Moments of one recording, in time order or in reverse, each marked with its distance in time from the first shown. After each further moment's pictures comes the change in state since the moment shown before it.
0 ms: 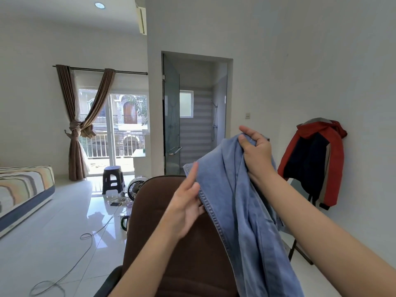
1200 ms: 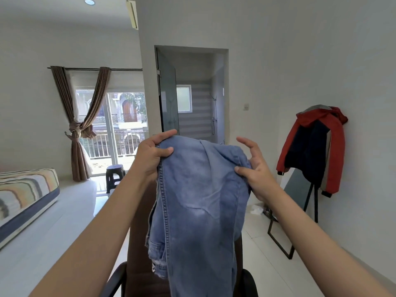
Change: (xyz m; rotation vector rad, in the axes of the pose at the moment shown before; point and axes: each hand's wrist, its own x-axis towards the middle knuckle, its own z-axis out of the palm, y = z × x) left_hand 0.050 0.091 -0.003 0.489 0.382 0.191; right_hand -0.030 0.041 -0.058 0.014 -0.469 0.011
